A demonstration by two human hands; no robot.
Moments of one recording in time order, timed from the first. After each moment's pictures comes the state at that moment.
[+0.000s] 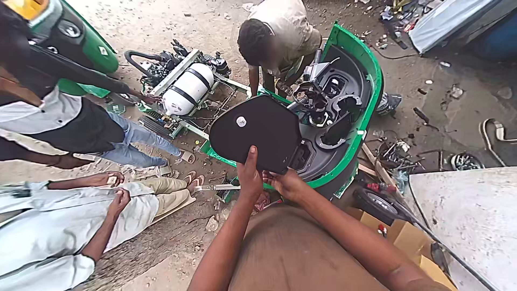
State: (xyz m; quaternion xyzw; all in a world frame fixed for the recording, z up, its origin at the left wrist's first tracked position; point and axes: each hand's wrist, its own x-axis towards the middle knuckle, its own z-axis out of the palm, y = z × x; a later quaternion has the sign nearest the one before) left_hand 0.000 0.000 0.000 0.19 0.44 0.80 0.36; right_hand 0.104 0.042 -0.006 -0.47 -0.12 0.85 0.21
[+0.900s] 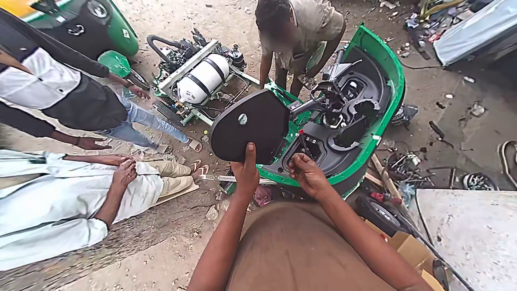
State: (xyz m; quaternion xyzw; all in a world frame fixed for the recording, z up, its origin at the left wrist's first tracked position) left_hand -0.032 -0.037 -0.002 0.28 0.51 0.79 0.16; right_hand 0.139 0.050 -0.048 -0.34 -0.26 0.86 0.28
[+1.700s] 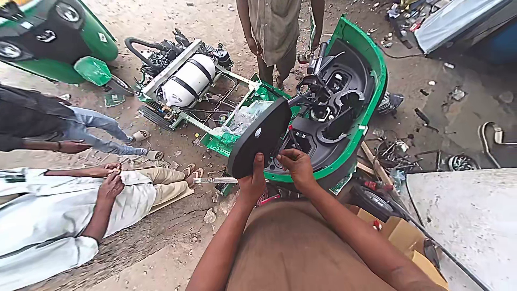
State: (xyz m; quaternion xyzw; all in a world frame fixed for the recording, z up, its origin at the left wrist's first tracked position) left_hand 0.010 -0.034 -0.015 0.40 0.49 0.77 0.12; right_hand 0.132 0.047 -0.050 -0.43 -0.48 0.68 0.36
